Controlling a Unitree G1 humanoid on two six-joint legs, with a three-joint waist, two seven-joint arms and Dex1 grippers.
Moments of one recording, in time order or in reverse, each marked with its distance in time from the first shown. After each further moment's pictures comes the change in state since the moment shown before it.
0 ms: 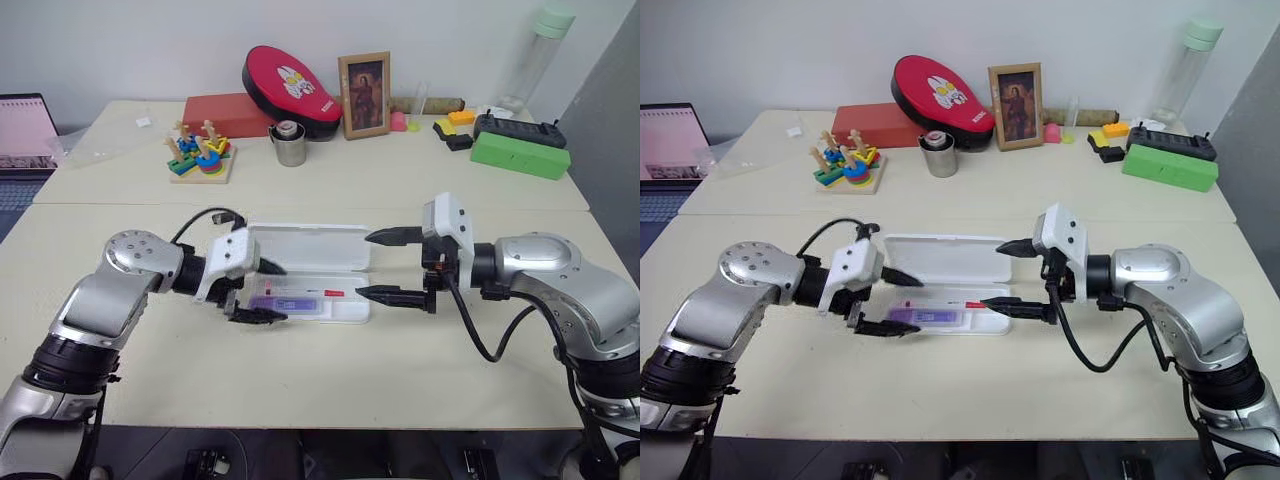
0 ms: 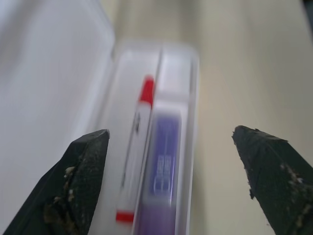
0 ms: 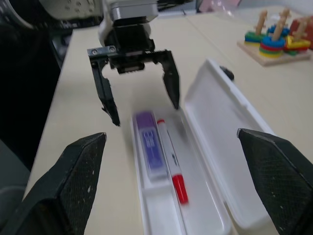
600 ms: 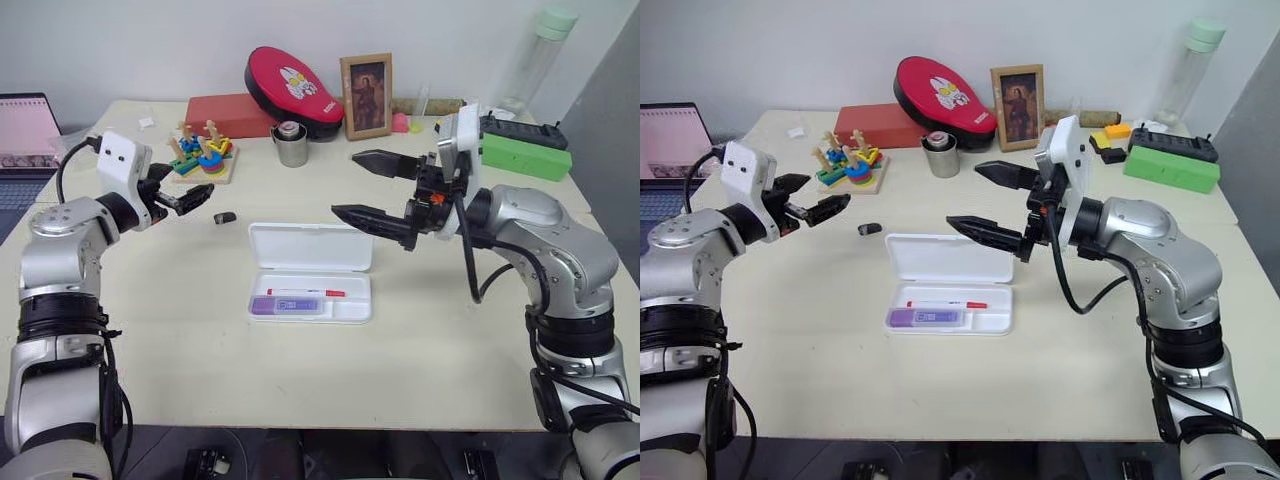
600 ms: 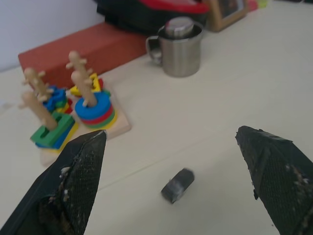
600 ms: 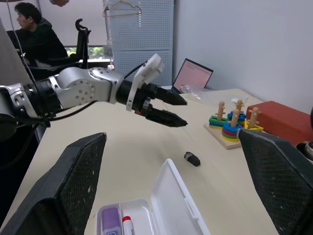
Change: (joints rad) left arm -0.196 -0.040 0.174 0.781 0.221 -0.331 0.414; right arm -0.170 0.137 -0.016 0.137 -0.001 -0.061 -0.106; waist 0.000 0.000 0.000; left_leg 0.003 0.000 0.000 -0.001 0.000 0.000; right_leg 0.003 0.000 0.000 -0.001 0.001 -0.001
